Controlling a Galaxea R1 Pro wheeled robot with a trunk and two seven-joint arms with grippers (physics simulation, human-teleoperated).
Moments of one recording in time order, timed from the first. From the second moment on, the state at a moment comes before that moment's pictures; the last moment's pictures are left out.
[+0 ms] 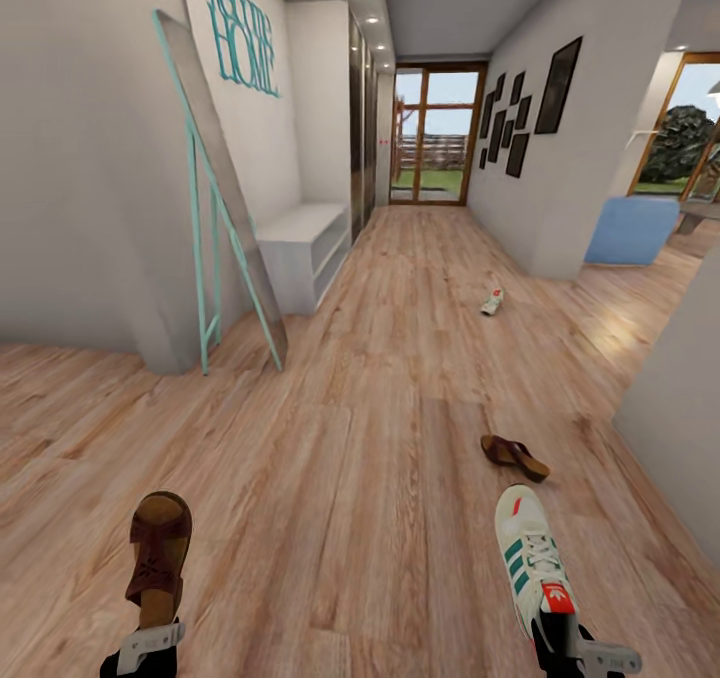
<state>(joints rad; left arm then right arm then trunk) -0.16 0.09 0.30 -0.57 -0.05 -0.46 -0.13 -0.17 -0.16 -0.05 -0.44 -0.14 -0.66 0.07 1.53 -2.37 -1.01</state>
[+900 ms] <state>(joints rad) -0.16 0.09 0.30 -0.56 -0.05 -0.46 -0.13 -0.17 -0.16 -0.05 -0.43 -0.14 -0.66 0.07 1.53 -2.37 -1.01</state>
